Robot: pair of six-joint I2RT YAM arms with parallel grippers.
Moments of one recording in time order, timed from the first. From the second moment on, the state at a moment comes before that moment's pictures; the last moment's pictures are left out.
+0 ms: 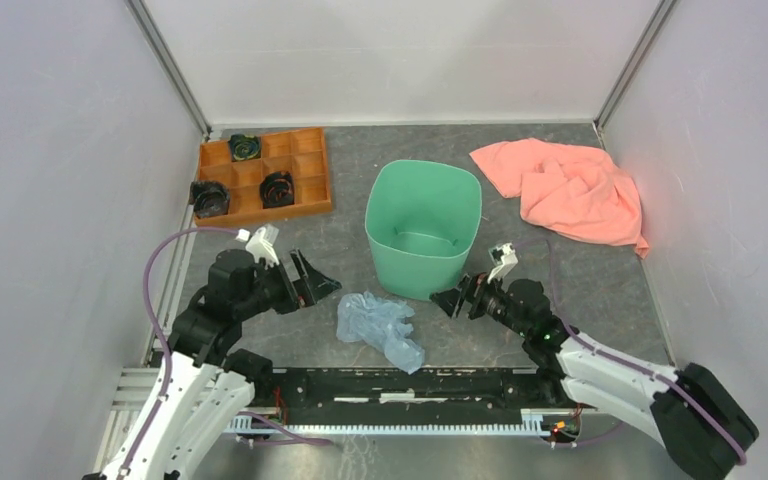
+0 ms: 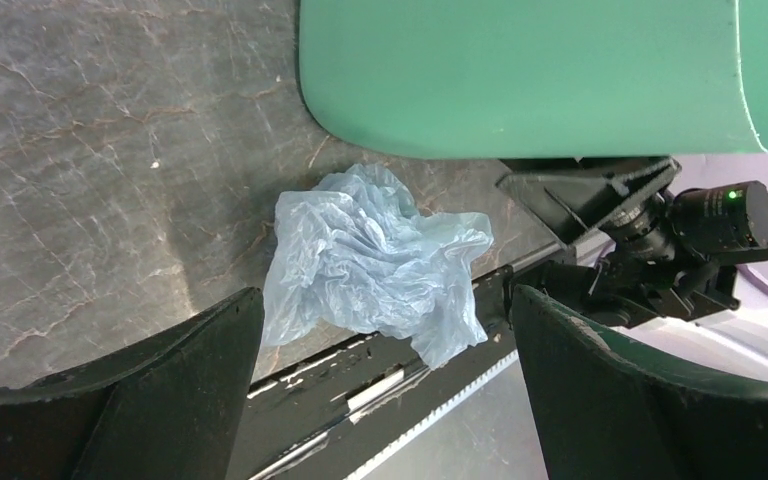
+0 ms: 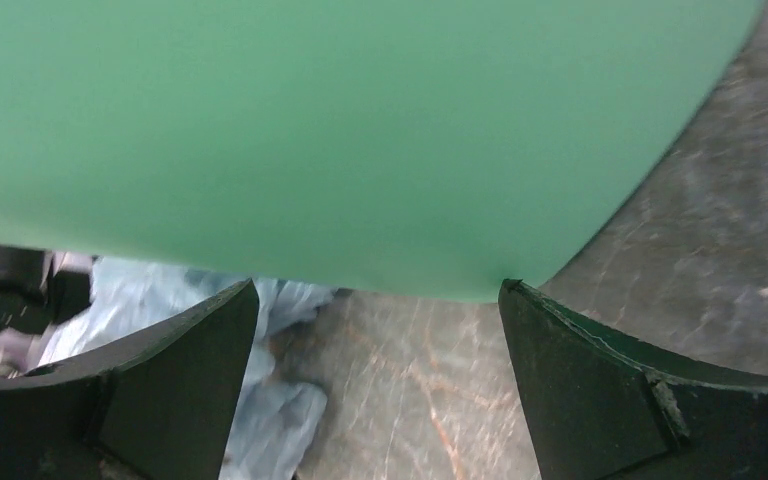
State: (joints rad) left arm -0.36 0.51 0.67 -0.72 0.34 -0.71; right arm 0.67 0.80 0.04 0.48 -0.18 0.67
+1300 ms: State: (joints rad) left arm -1.10 1.09 0.81 -0.45 -0.24 -0.82; right arm 0.60 0.87 0.23 0.03 -0.22 0.22
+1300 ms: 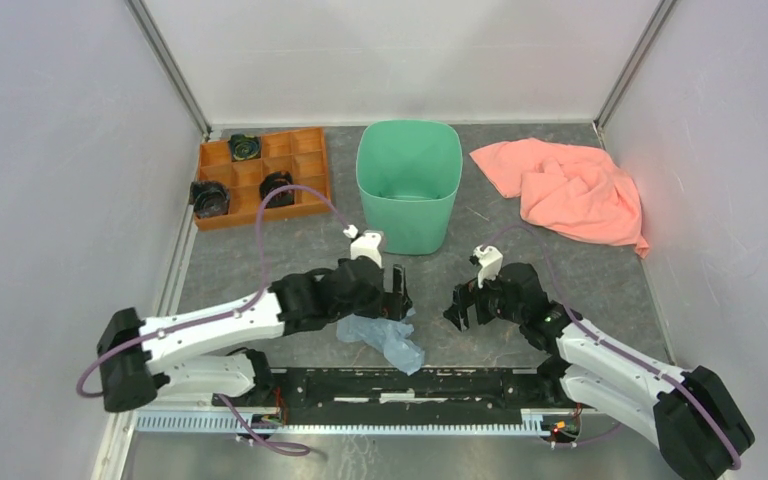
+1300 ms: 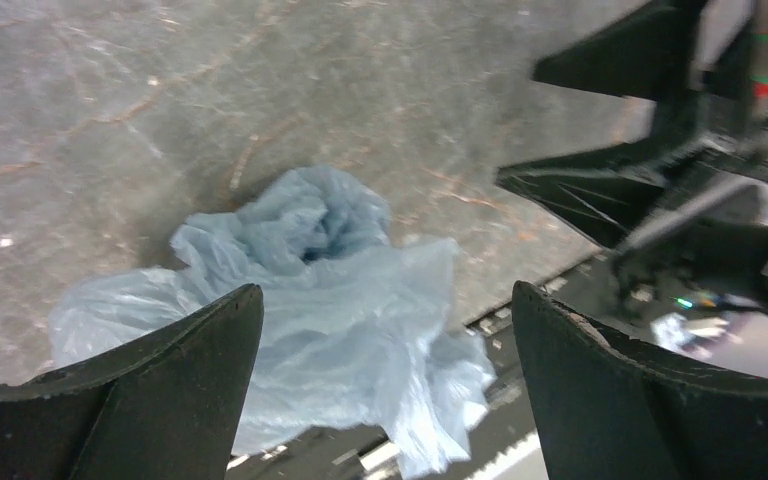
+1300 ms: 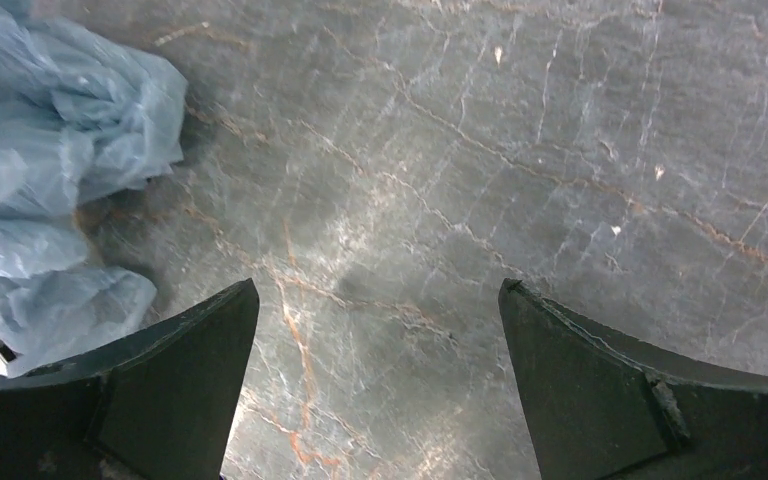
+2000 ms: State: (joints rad) left arm -1.19 1.02 0.84 -0.59 -0.60 -0.87; right arm 0.66 0.88 0.23 0.02 -0.41 0.29
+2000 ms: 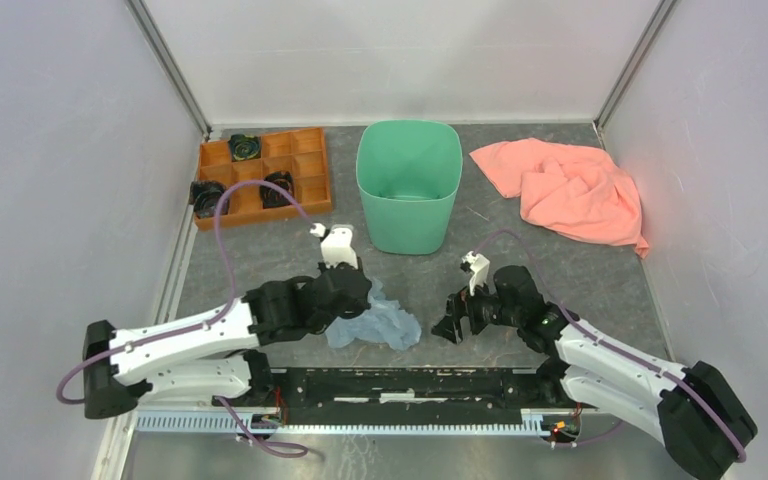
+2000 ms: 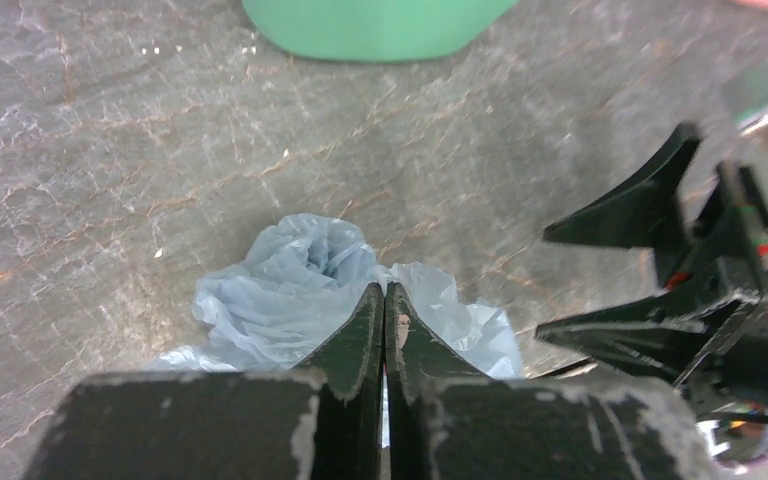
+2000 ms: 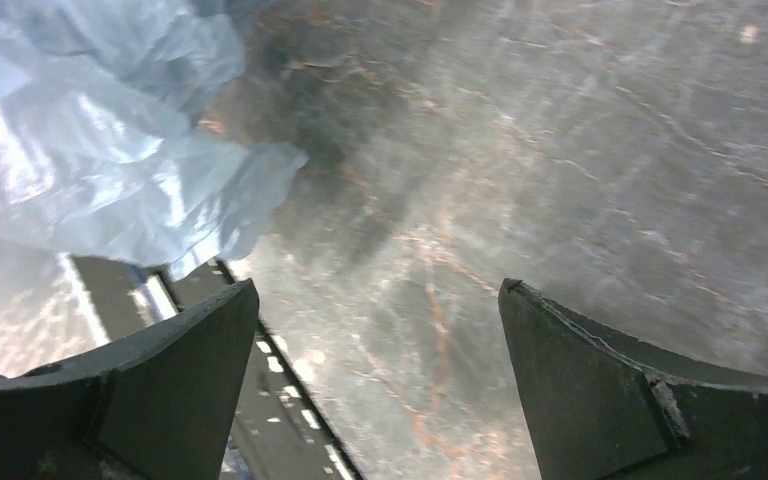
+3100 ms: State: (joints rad) left arm -1.19 0.52 0.50 -0.03 -0.70 -0.91; right arm 1.12 1.12 0.22 0.71 -0.17 1.13
